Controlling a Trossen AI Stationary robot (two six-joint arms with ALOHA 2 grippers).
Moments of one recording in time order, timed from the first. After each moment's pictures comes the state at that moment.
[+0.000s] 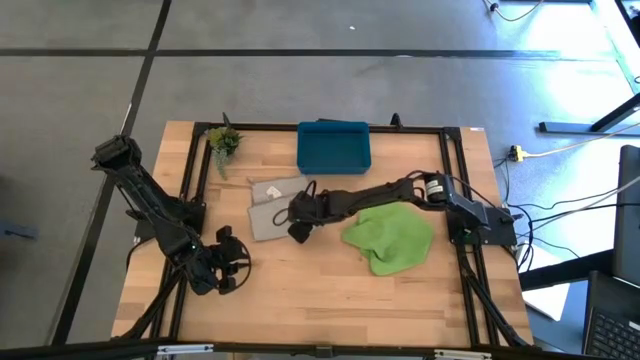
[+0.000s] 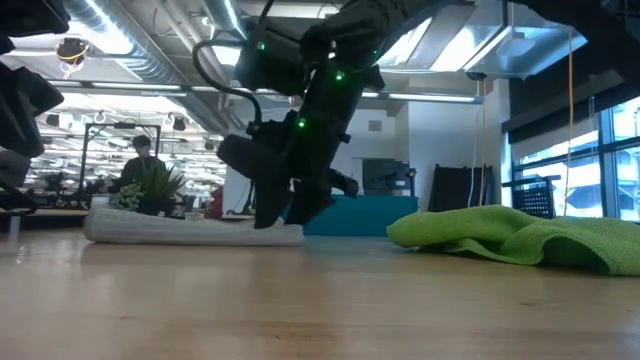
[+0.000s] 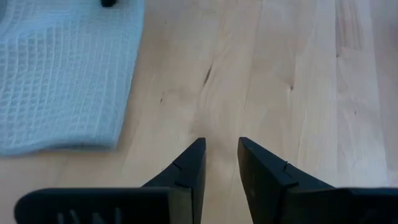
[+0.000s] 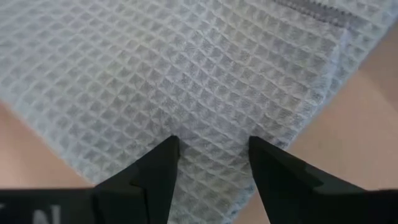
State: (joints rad) left arm -0.89 1.20 0.57 -0.47 -0.61 -1.04; right arm 0.07 2.31 1.69 -0.56 0.20 0.69
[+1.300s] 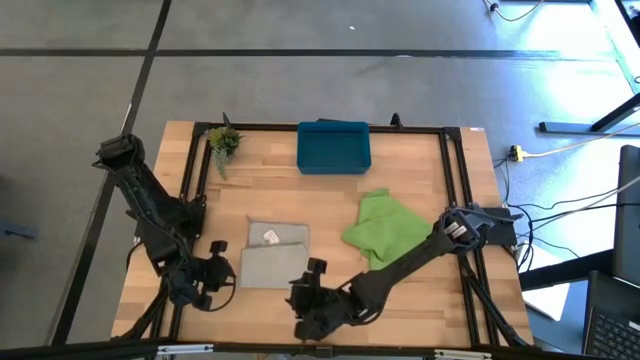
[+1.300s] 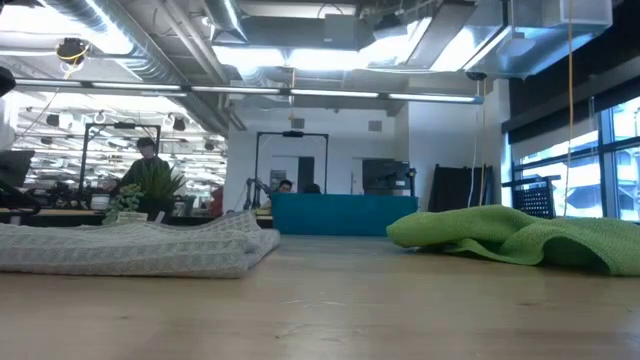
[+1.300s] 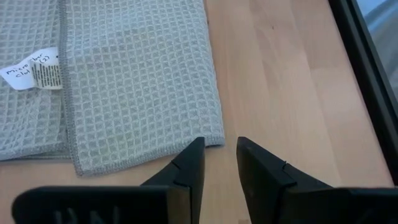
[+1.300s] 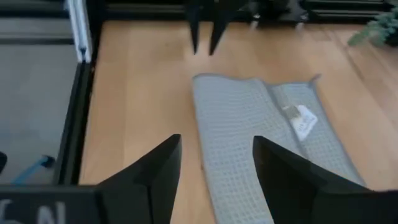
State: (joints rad) left arm -1.08 1.20 0.57 -0.45 -0.50 -0.88; right arm 0.57 2.27 2.02 -0.56 0.61 0.42
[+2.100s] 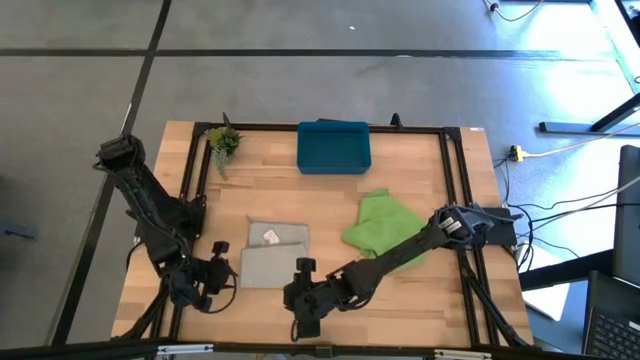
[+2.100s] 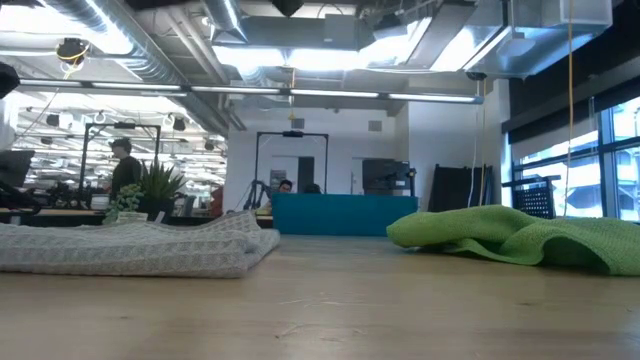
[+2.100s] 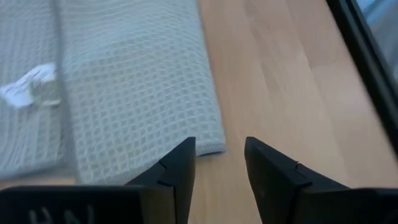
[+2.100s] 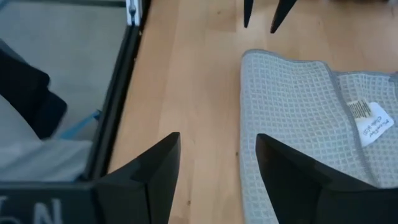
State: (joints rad) left arm -1.08 1.22 0.56 -0.41 -0.52 -0.79; right arm 0.50 2.28 2.02 -0.55 0.29 0.30
